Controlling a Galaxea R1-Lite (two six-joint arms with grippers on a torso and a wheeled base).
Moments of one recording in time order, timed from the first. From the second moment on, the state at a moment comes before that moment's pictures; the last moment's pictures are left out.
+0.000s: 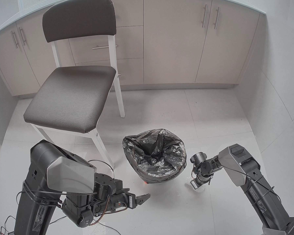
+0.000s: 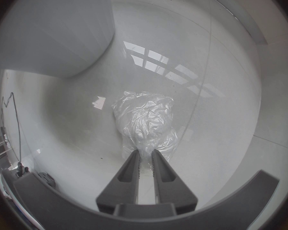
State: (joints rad) left arm -0.58 2.54 -0.47 -1.53 -0.22 -0.37; right arm 0.25 3.10 -2.00 0.17 -0.22 -0.21
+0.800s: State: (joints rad) left arm -0.59 2.54 -0.47 -1.53 -0.21 -0.37; right arm 0.24 2.99 -2.00 0.48 -0.32 -0.22
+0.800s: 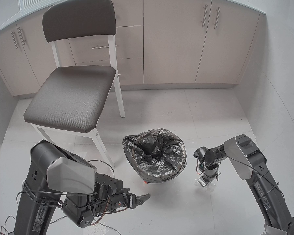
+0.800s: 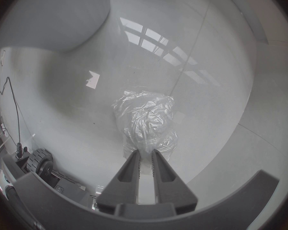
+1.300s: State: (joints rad) left arm -0.58 2.54 -0.47 -1.53 -0.21 -0.37; right arm 0.24 2.69 -2.00 0.54 -0.33 -0.31
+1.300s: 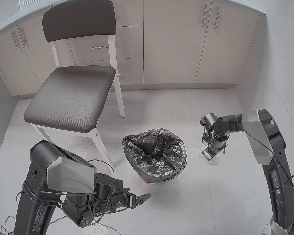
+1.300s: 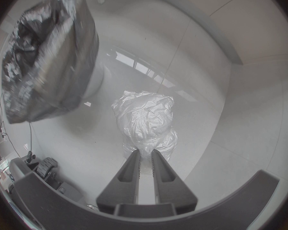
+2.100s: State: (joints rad) left arm -0.58 2.54 -0.47 -1.53 -0.22 -0.37; right arm 0.50 2.38 -2.00 0.62 -0.33 -0.31
